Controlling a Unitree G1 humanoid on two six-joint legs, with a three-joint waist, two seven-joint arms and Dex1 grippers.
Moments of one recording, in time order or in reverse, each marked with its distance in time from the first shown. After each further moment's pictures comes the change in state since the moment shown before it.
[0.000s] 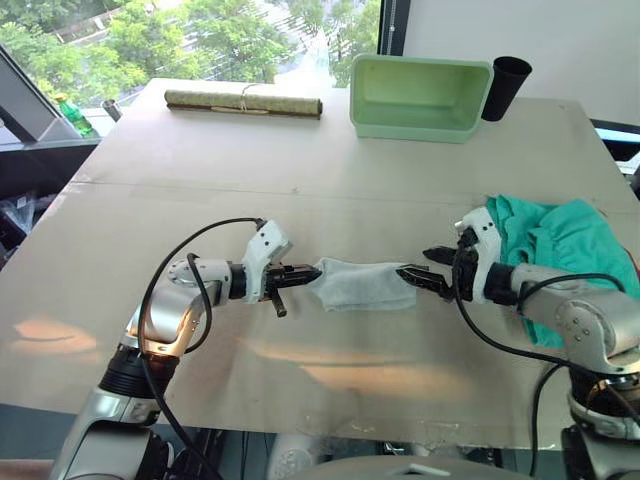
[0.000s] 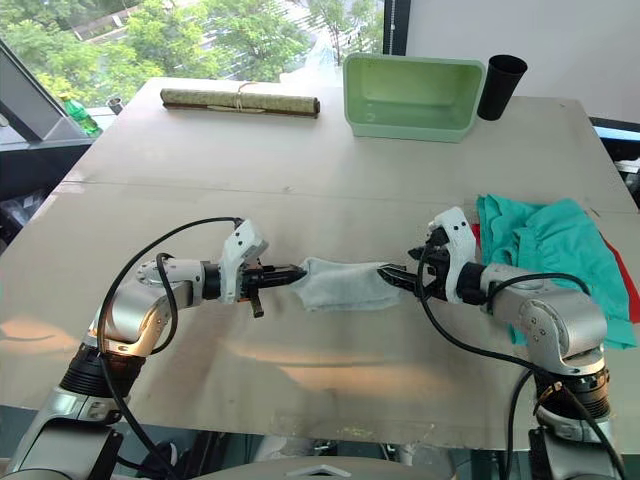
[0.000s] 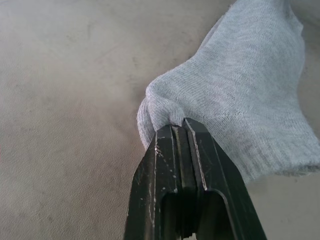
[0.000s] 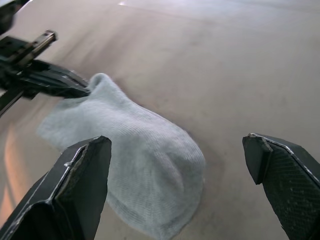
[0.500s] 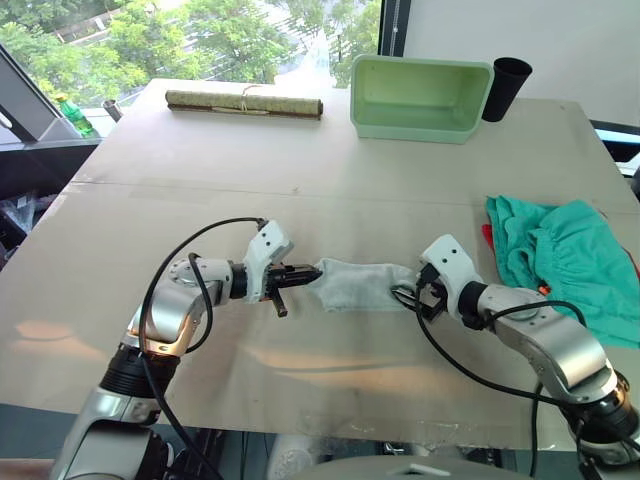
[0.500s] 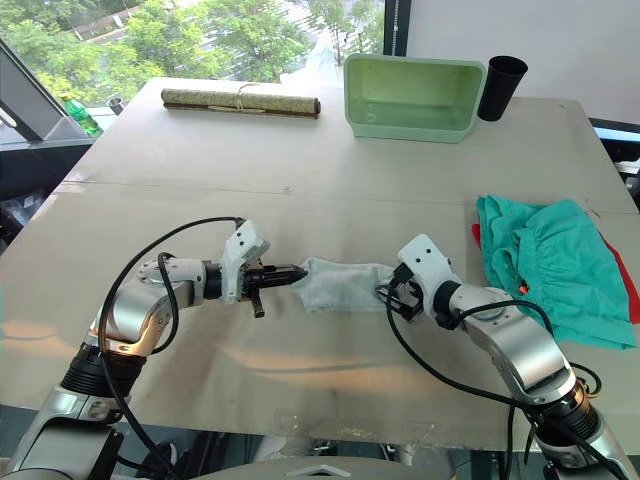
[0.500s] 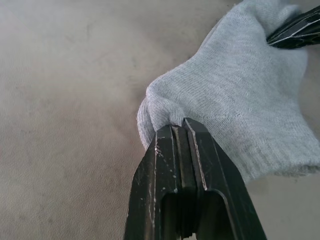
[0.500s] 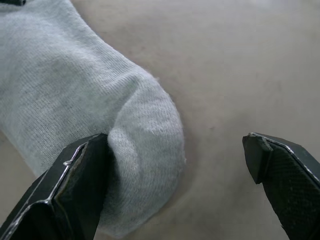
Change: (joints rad) left arm 0.002 -0.017 -0.003 0.002 0.009 -0.044 0.005; right arm 0.079 -0.193 0.429 -0.080 -0.361 -0.326 -0.089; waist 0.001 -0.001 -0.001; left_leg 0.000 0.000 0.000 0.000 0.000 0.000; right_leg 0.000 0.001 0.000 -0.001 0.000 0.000
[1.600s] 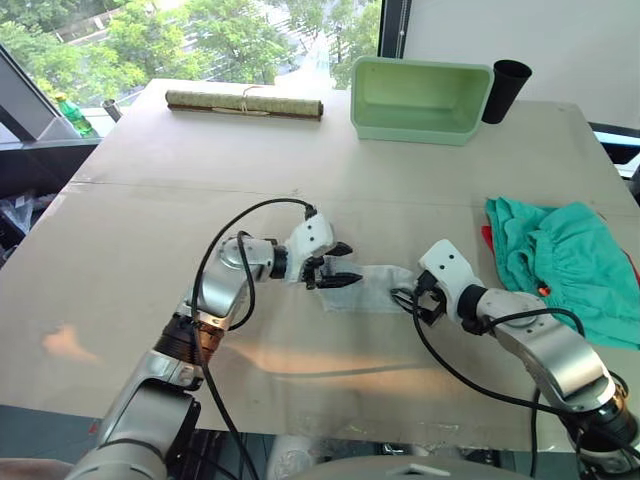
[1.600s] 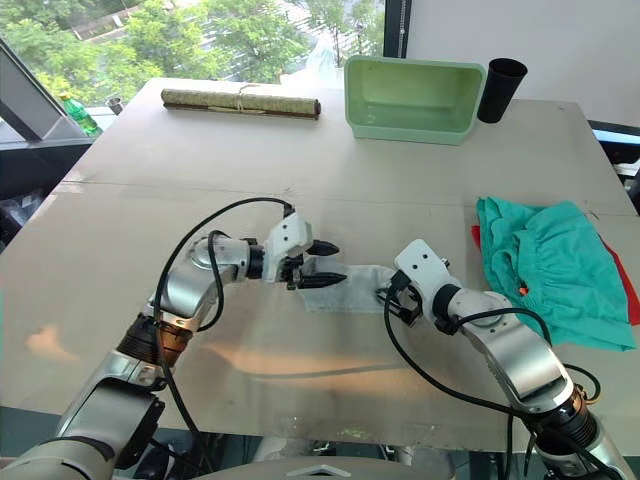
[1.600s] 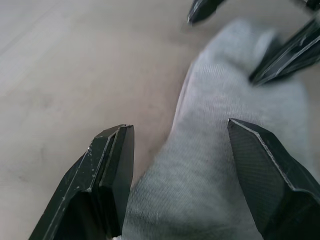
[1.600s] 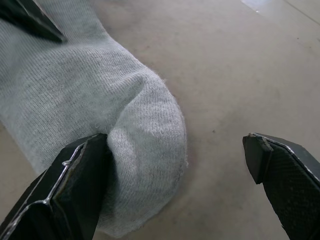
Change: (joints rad) left arm -0.191 -0.132 -0.182 0.215 0.213 -0.297 -0.078; right arm 0.040 0.030 -0.035 -0.036 -0.031 0.054 0.045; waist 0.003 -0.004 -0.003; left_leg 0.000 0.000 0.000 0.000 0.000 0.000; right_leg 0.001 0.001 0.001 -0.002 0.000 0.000
